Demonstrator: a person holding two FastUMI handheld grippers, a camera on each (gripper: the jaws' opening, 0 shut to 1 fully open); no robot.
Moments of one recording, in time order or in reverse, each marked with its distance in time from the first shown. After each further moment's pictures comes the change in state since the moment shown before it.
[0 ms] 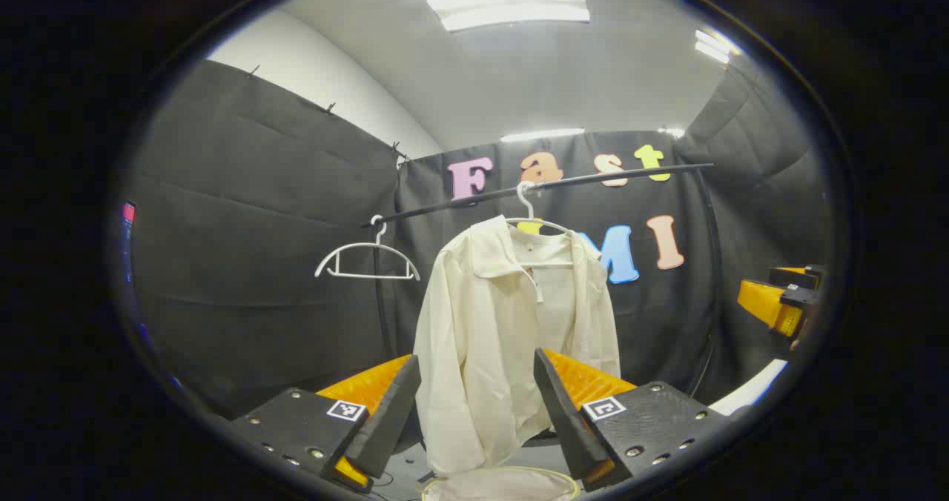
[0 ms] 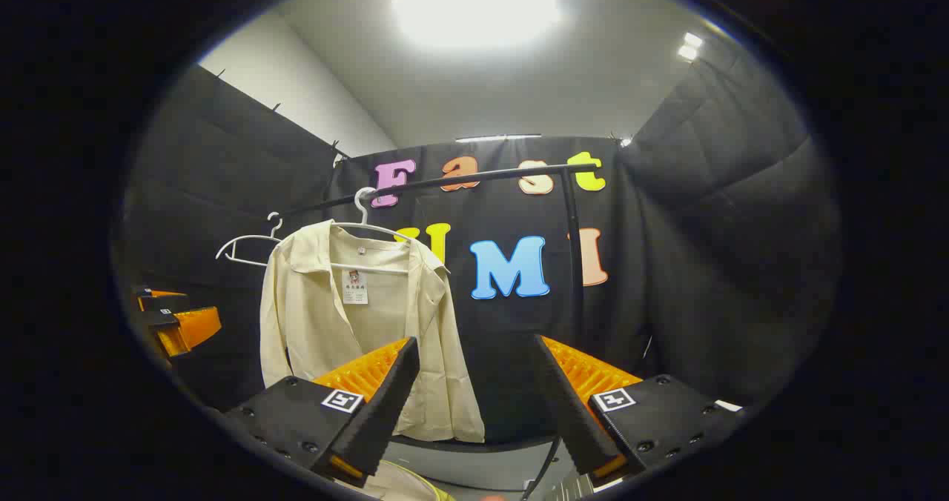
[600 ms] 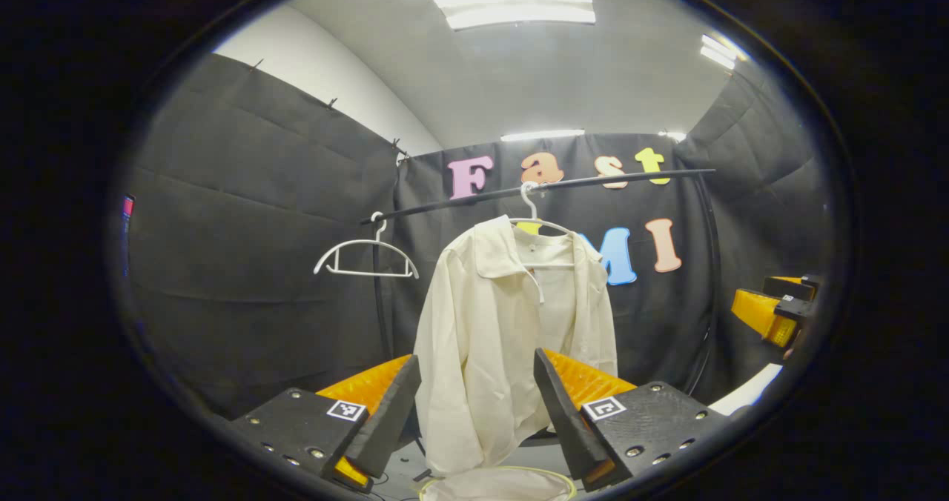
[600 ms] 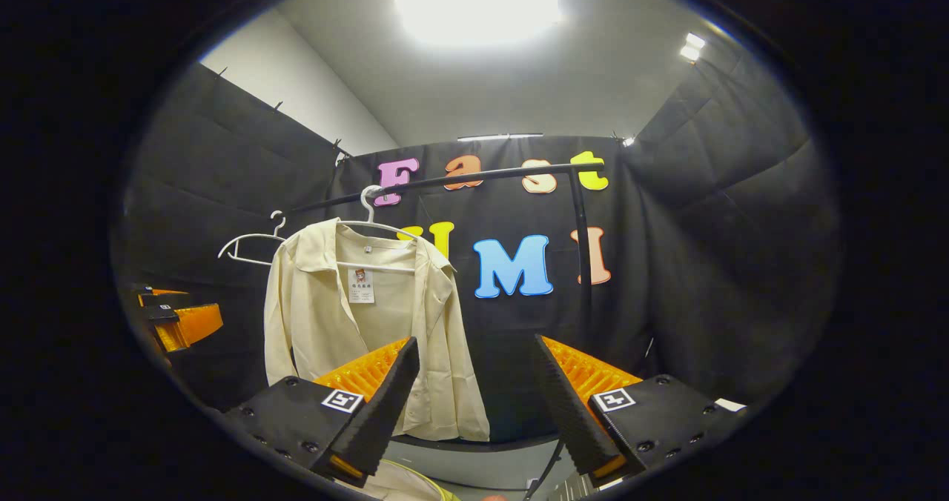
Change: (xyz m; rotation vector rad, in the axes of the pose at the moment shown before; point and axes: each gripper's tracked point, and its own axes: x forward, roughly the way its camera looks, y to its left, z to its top) left arm 0.006 0.014 0.000 -0.027 0.005 -0.020; right arm 0.001 0.015 0.001 0.002 0.002 -0.009
